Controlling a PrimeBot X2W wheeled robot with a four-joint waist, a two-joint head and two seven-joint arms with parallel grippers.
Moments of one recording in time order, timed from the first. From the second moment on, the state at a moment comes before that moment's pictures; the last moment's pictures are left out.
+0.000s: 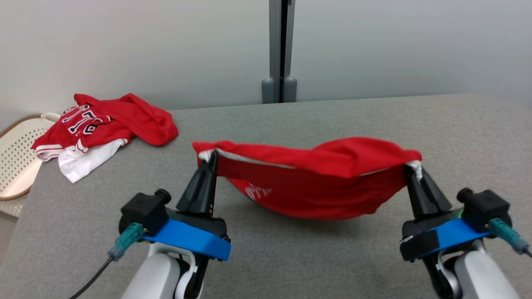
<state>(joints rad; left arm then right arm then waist) -0.26 0.09 -0.37 0.31 -0.46 -0.13 -0.26 -0.23 -0.14 0.11 0.30 0.24 0.13 -0.26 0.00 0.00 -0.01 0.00</state>
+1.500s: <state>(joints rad) -1.09 0.27 -0.47 0.60 -0.50 -0.13 -0.26 -1.12 -0.13 0.38 0.79 0.20 0.13 -0.25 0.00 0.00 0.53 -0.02</state>
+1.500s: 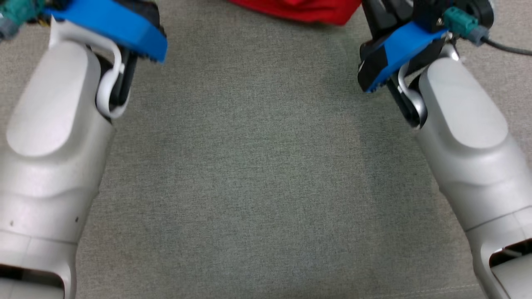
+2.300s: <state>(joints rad) -0.25 0.22 -0.28 0.05 -0.45 -0.12 -0.26 -0.31 -0.13 0.19 0.21 0.23 0.13 -0.26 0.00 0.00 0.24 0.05</state>
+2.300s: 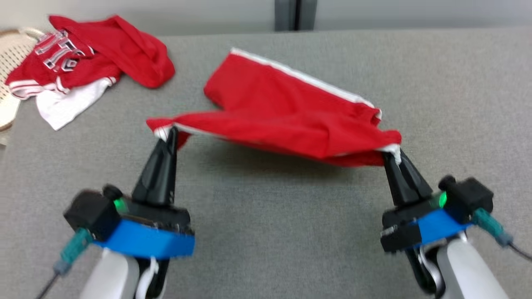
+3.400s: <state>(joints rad) -0.46 0.30 -0.42 0.32 -0.50 -0.12 0.13 -0.14 -0.07 0.19 0.20 0.26 0.13 -0.10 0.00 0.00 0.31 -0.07</state>
